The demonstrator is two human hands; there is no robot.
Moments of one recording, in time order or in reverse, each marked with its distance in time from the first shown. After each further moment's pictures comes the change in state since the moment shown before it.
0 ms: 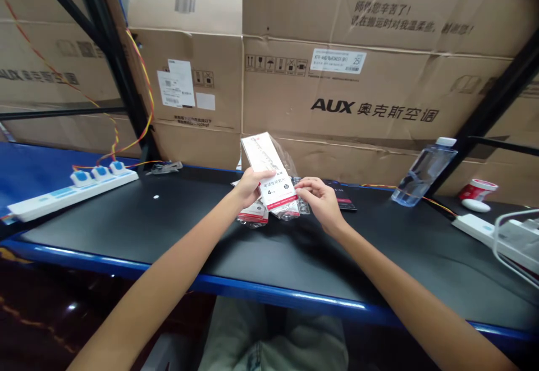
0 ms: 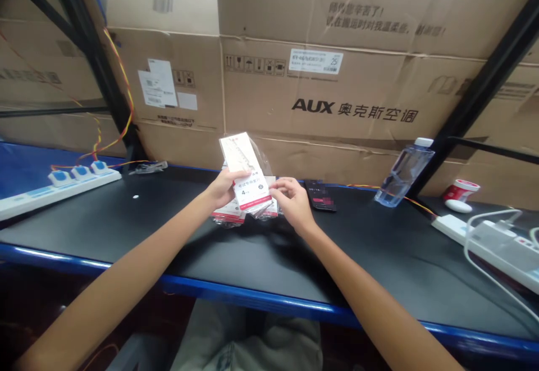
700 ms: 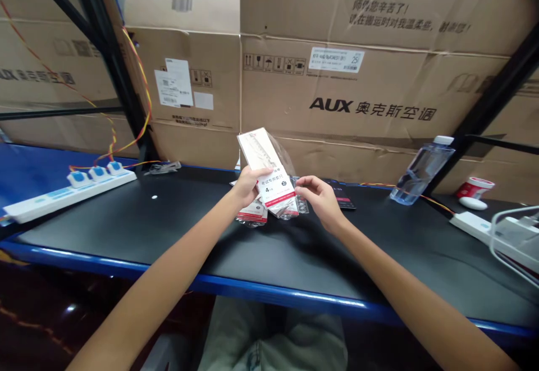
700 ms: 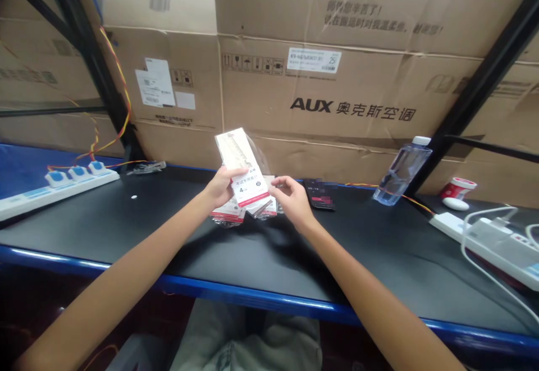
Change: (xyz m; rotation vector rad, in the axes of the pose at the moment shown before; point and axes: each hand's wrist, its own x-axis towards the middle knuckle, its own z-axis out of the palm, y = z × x) left_hand -0.003 0.003 0.002 -0.008 0.002 0.009; right_hand 0.001 -0.004 -0.001 0.116 -0.039 0.099
